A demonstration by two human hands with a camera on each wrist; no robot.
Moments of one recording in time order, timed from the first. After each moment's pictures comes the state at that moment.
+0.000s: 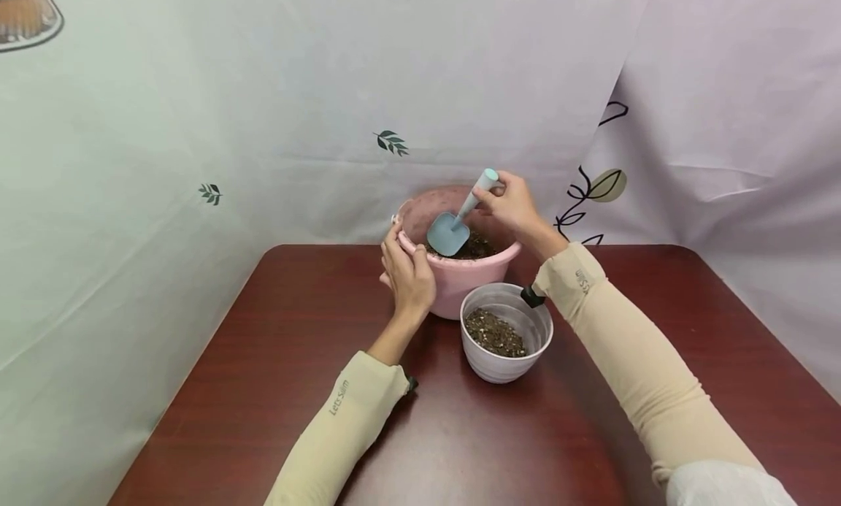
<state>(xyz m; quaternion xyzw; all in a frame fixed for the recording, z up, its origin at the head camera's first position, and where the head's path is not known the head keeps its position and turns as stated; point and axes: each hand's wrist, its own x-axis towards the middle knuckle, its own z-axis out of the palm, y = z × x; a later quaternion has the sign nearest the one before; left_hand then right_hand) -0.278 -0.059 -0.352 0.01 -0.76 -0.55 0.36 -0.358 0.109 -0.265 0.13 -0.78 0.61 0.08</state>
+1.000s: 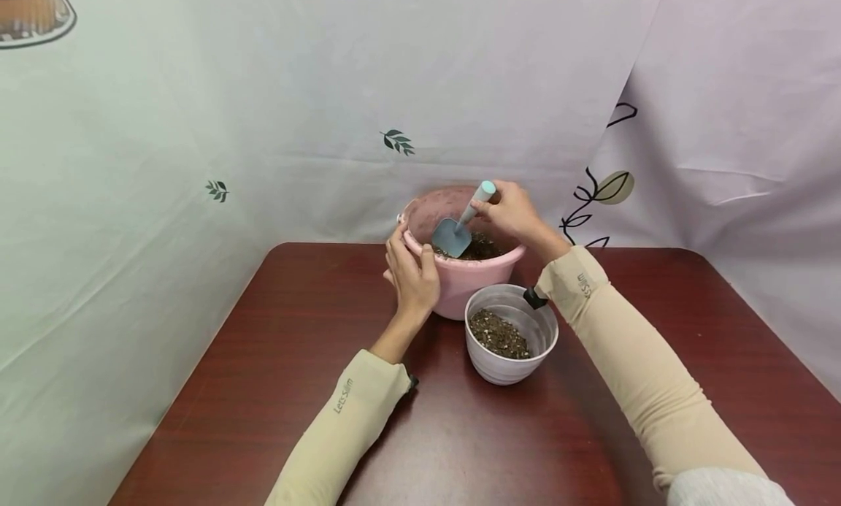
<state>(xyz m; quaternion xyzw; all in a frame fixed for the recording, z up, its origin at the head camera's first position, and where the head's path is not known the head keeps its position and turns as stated) -0.283 -0.065 -0.358 -0.03 -0.76 -0.52 0.39 -0.353 0.104 -0.263 0.15 -0.89 0.42 0.09</state>
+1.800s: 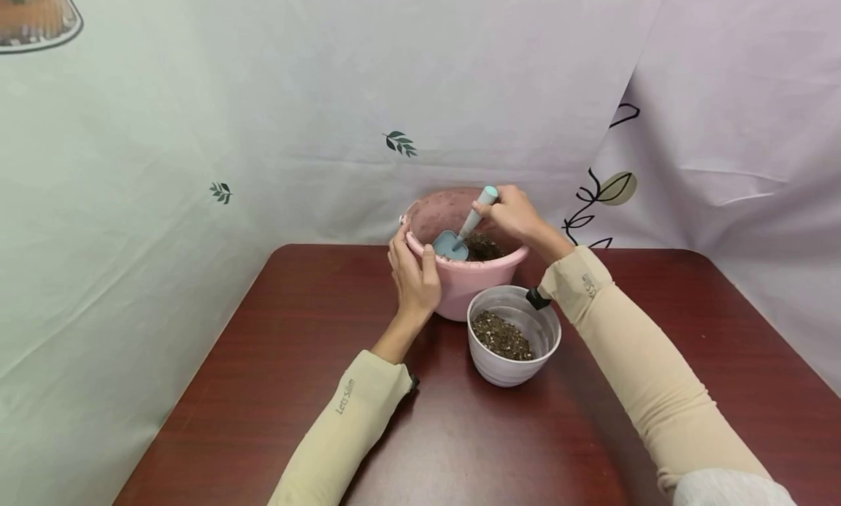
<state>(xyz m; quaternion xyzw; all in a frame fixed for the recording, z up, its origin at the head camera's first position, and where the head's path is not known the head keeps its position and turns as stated) -0.284 -0.069 -0.361 -0.08 -0.74 -0.52 0.42 -0.353 0.104 -0.263 0.15 -0.86 0.49 0.00</state>
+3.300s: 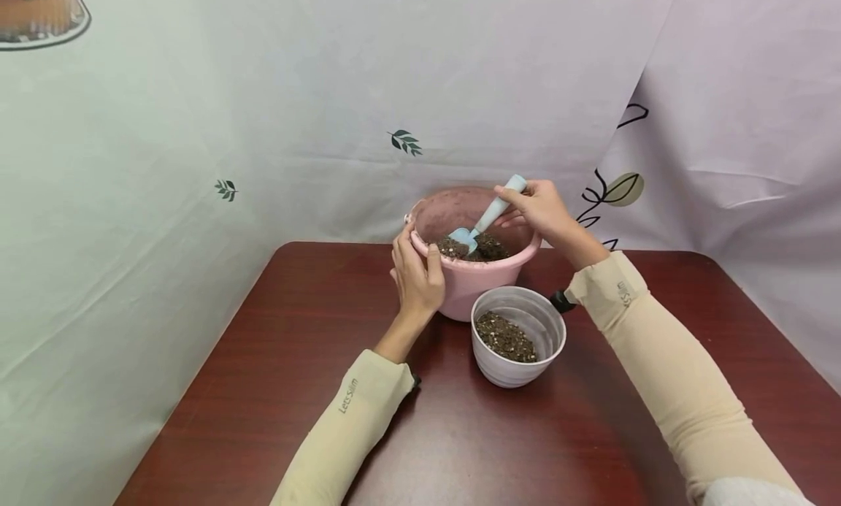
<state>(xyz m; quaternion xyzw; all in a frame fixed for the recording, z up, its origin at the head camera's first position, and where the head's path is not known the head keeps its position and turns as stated) -0.284 -0.073 -0.361 -0.06 -0.77 -0.49 0.40 -0.342 0.126 -0.253 0.12 -0.75 0.65 0.01</state>
